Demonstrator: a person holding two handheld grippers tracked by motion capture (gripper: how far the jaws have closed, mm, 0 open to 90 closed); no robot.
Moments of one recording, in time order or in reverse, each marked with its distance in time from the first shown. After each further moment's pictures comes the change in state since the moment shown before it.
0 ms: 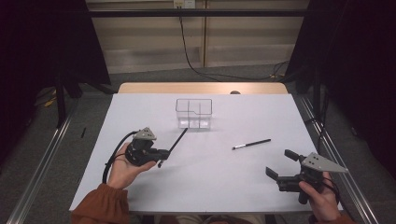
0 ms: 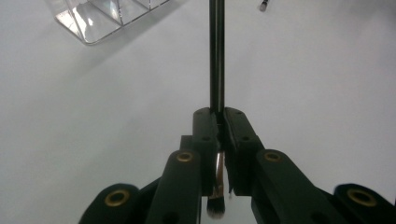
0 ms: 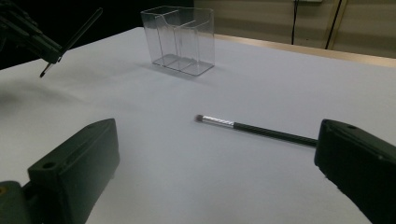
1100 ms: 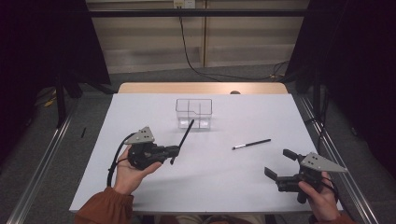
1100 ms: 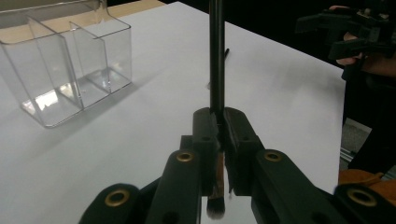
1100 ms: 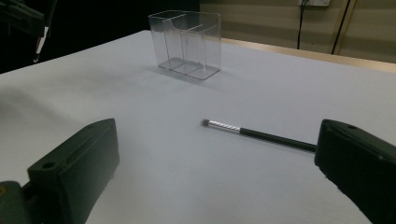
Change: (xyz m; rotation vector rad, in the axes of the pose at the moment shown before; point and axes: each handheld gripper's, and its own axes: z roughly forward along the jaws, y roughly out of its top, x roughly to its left) left arm -0.032 0.012 -0.009 -0.260 -0.115 0.034; right arm 0.002 0.002 0.002 -0.013 0.028 -0.013
